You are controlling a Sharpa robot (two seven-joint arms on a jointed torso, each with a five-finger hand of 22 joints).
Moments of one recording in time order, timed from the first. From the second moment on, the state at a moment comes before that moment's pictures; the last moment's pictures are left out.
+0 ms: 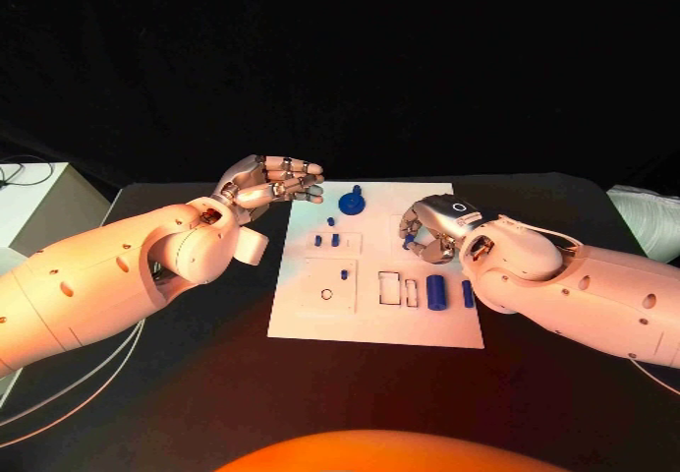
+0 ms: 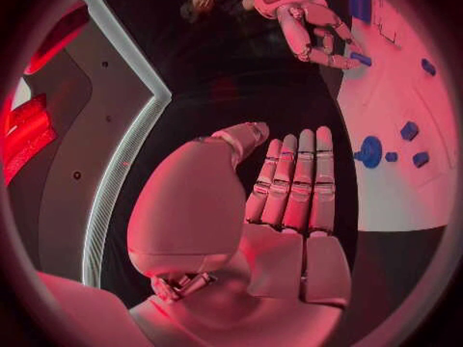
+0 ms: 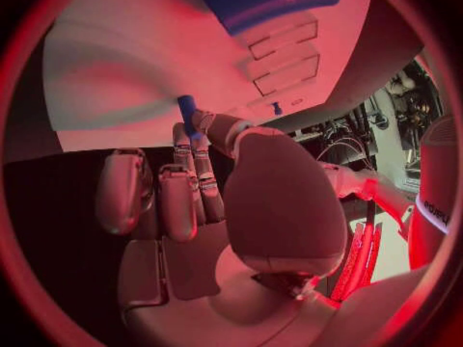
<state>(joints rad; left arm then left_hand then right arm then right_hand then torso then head) 0.93 -0.91 0.33 1.54 -0.31 -0.16 0.27 1.41 -0.19 0.51 0.08 0.31 0.88 0.22 0.20 0.28 1.03 0.18 0.12 0.07 0.93 0.13 0.32 0.28 0.18 0.82 0.23 0.41 0.37 1.21 -0.69 -0.13 1.46 -1.72 -0.41 -0.23 1.37 -0.22 0.68 0.03 0.11 1.11 0.11 0.23 0.43 1.27 0.08 0.10 0.12 1.46 -0.04 1.37 1.31 0.08 1.47 0.06 1.18 1.31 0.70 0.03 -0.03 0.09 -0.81</state>
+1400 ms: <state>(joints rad) 0.92 -0.89 0.33 1.53 -0.30 -0.16 0.28 1.41 -0.19 0.51 0.09 0.31 0.88 0.22 0.20 0.28 1.03 0.18 0.12 0.07 0.93 0.13 0.32 0.28 0.18 0.82 0.23 0.41 0.36 1.11 -0.56 -0.13 1.62 -1.74 -0.50 -0.22 1.37 -0.22 0.69 0.02 0.10 1.11 0.11 0.23 0.43 1.27 0.08 0.10 0.12 1.46 -0.04 1.37 1.31 0.08 1.47 0.06 1.18 1.31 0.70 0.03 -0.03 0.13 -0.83</state>
